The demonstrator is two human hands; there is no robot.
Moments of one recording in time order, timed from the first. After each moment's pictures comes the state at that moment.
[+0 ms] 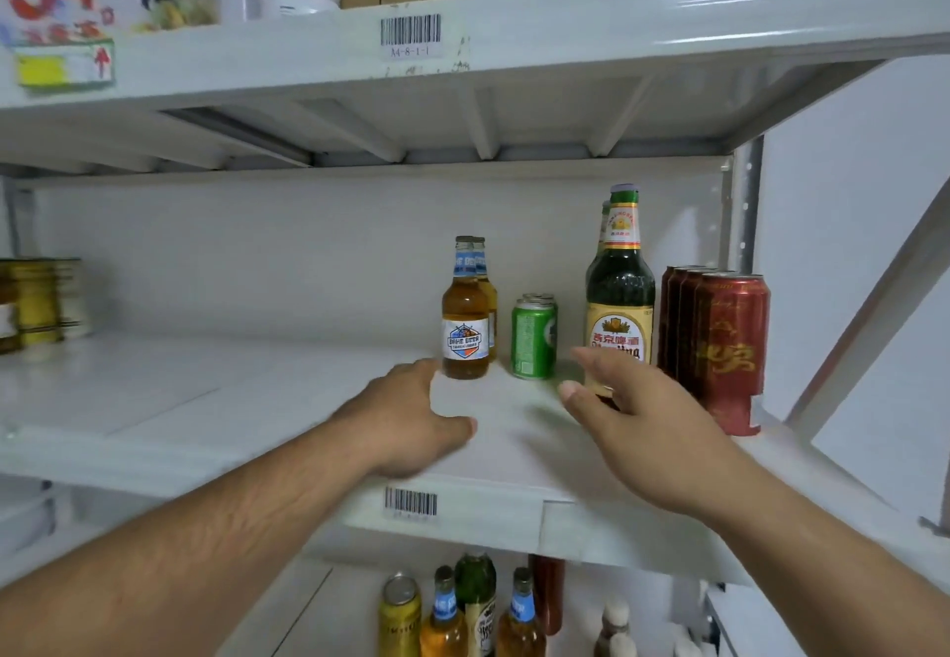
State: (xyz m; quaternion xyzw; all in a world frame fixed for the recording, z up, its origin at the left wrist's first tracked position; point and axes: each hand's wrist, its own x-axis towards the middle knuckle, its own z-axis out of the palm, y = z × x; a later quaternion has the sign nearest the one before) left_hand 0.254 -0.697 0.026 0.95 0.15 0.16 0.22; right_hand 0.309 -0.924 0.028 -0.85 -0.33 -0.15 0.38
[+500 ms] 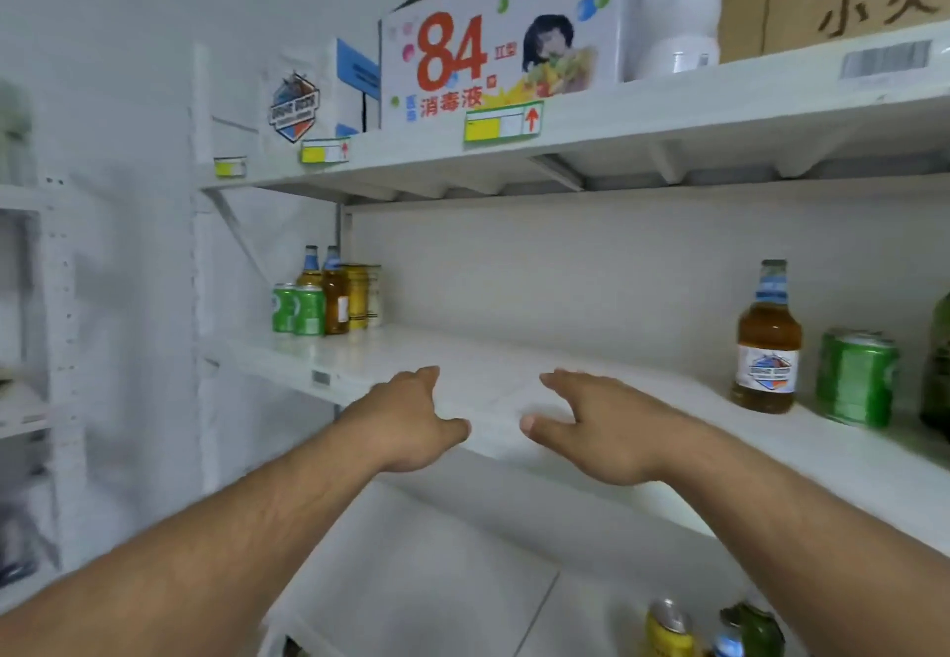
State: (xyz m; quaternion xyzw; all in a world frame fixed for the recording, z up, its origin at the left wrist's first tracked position) left_hand 0.033 -0.477 0.021 0.90 0.35 0.19 0.15; right_hand 0.176 -0.645 0.041 -0.83 -0.54 -0.05 0.14
